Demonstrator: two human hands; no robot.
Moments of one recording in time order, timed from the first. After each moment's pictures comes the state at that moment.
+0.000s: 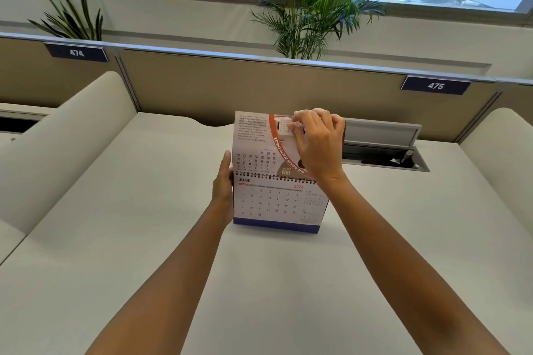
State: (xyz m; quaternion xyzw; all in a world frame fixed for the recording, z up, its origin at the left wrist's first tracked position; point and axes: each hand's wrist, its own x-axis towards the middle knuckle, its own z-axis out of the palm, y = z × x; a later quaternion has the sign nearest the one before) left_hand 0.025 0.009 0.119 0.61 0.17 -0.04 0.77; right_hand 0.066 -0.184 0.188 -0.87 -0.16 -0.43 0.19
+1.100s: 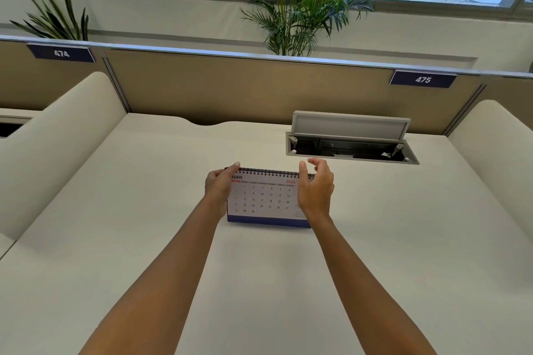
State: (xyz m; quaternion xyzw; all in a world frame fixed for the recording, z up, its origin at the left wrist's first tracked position) left_hand 0.032 0.005 0.121 0.63 0.30 -0.07 0.71; right_hand 0.030 -0.191 0.083 -0.84 0.14 -0.24 0.46
